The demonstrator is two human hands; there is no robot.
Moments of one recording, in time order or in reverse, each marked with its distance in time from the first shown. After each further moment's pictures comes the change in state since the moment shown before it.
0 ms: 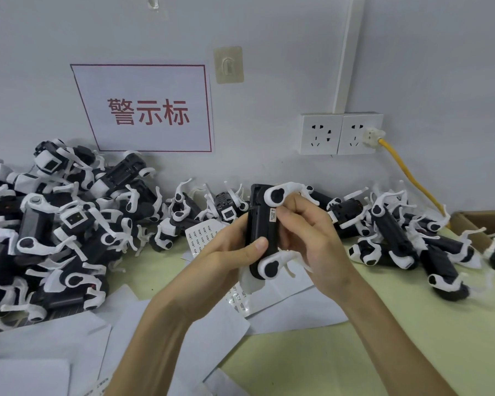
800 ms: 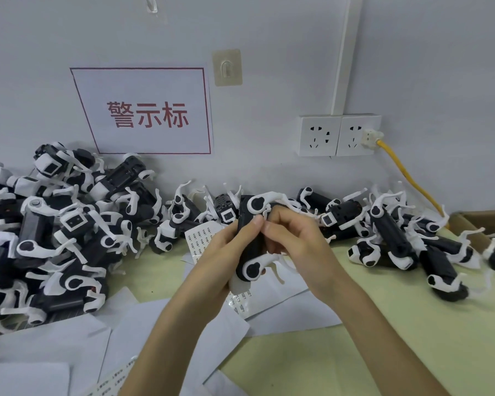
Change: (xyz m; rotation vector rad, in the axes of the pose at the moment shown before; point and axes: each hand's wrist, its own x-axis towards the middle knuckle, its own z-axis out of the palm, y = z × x) left_hand 0.011 -0.006 0.011 0.005 0.367 -0.122; right_hand 0.002 0.006 0.007 -0.124 -0.050 0.061
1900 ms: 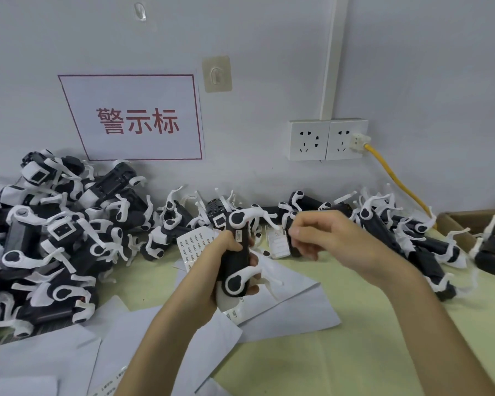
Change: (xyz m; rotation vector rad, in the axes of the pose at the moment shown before) left_hand 0.017 0.010 -0.003 0.390 -0.165 -0.098; right_hand -0.007 -0.032 -0.068 -0.346 -0.156 0.185
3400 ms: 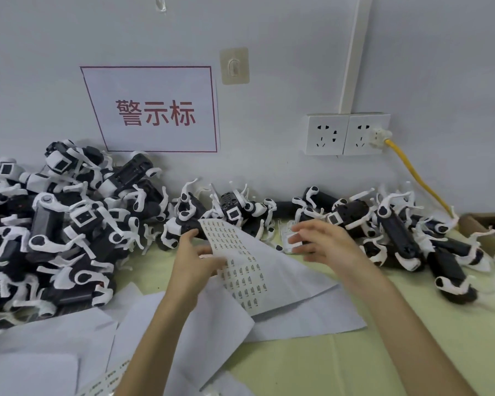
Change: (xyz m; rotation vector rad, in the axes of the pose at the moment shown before) left_hand 0.007 -0.078 -0.038 -0.106 0.661 -0.155; right_hand 0.027 0.062 0.024 0.259 0.284 0.269
